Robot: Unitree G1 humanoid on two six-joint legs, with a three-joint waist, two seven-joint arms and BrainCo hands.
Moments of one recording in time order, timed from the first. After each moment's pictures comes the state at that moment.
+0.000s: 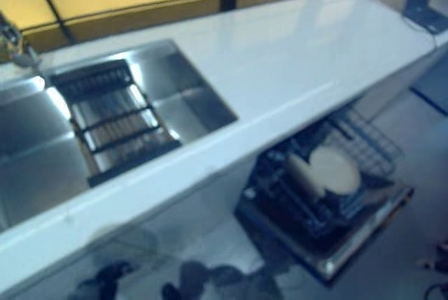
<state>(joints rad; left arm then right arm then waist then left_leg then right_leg) -0.03 0.50 -0.12 1.10 -0.26 -0.04 -0.05 0.09 -0.89 -0.22 0.90 -0.09 0.07 0.12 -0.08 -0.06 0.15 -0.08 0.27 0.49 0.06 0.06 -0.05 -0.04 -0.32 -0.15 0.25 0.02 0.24</state>
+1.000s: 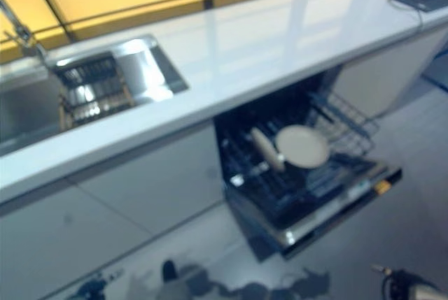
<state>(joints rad) 0.04 0.40 0.01 1.17 -0.37 -0.03 0.02 -0.05 -0.66 -0.18 1.17 0.44 0.26 0.04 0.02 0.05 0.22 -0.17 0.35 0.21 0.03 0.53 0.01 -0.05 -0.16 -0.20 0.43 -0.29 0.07</state>
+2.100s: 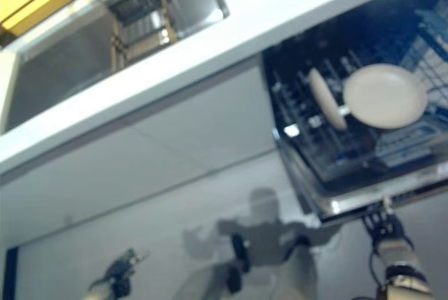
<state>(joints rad) 0.03 0.35 -0.10 1.03 -0.46 -0.17 -0.05 -0.30 -0.61 -0.34 1.13 1.34 0.16 0.01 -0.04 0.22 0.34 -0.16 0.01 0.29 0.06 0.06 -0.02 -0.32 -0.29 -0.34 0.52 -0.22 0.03</state>
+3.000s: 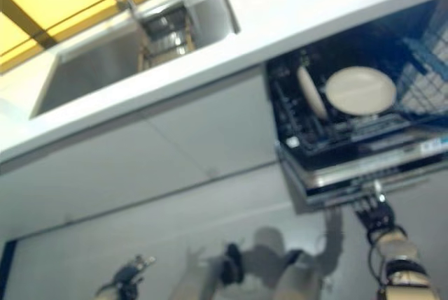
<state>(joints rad) 0.06 0.31 -0.10 1.01 -0.46 -0.11 -0.06 -0.30 -0.65 -0.11 1.03 1.52 0.18 0.17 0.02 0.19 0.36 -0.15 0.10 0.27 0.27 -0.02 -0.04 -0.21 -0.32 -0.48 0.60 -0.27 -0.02</state>
